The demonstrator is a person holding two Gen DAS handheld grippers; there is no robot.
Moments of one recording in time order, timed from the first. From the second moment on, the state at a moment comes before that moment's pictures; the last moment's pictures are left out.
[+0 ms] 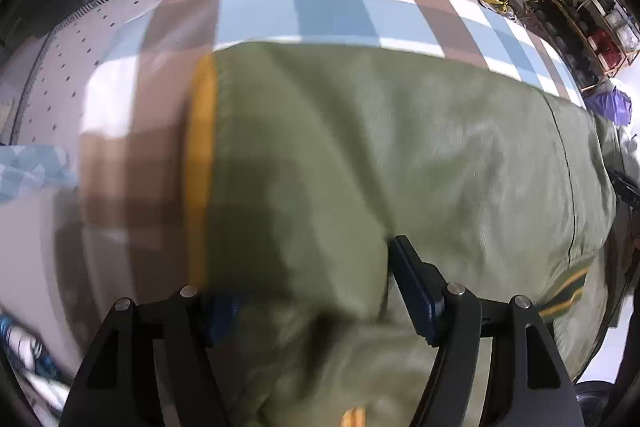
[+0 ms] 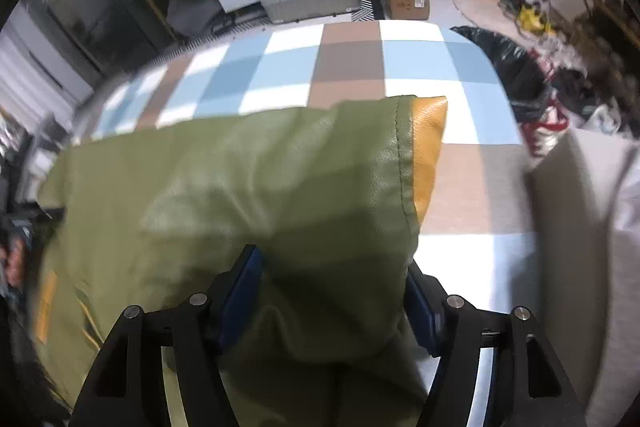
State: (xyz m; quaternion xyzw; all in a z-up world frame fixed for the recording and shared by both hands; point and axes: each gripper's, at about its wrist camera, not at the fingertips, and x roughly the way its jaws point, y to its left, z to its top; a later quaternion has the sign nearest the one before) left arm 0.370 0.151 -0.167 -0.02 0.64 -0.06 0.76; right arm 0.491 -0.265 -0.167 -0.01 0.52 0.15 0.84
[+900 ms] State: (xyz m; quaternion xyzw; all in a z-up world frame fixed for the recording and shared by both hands) left arm 0.368 0.206 -0.155 -0.02 0.60 -0.03 0.80; right arm 0.451 -0.225 -0.156 -0.13 0.46 0.14 0.86
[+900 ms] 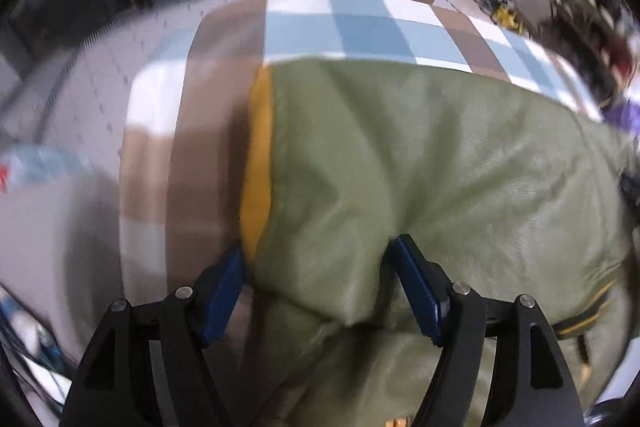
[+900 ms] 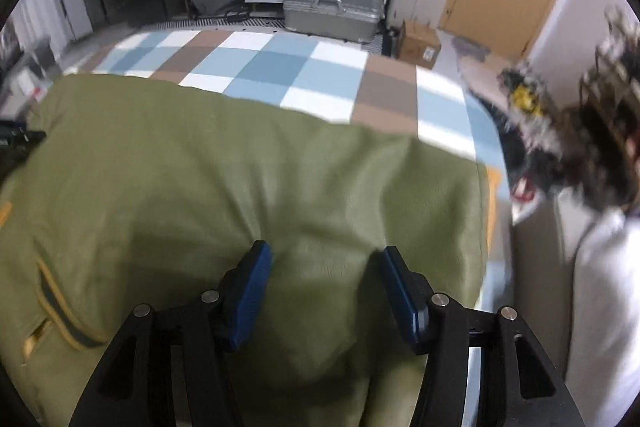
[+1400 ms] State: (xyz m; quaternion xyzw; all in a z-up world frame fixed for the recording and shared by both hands) left arm 0.193 0.142 -0.055 0.05 0.50 -0.11 0.86; right arm 0.256 -0.209 -0.092 -0.05 0.38 0.27 0.88
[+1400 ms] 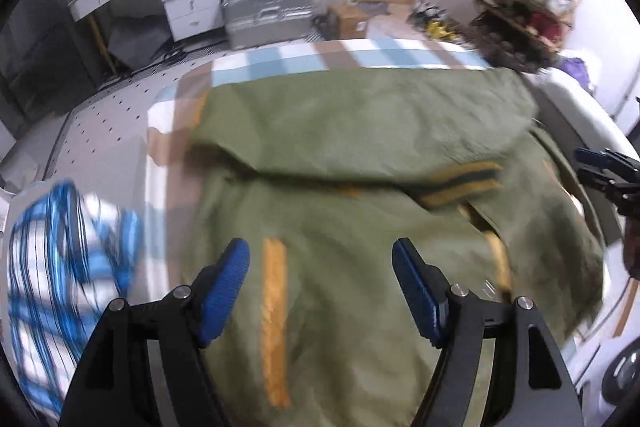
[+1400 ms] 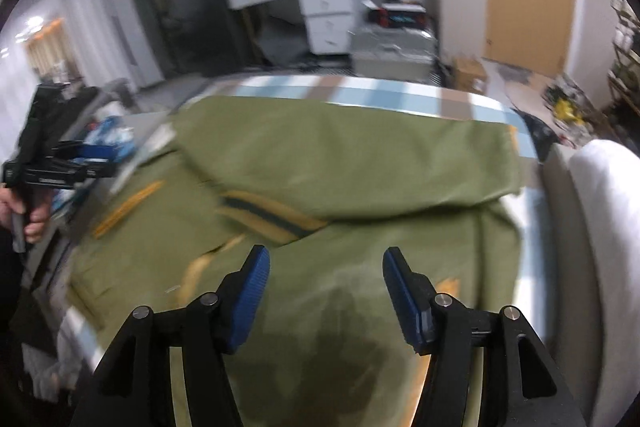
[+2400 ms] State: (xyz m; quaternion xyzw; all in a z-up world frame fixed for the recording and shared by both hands) left arm 0.030 0.198 -0.121 0.00 0.53 0.00 0.85; right arm 0.172 -0.051 -0.203 0.14 0.49 0.43 0.75
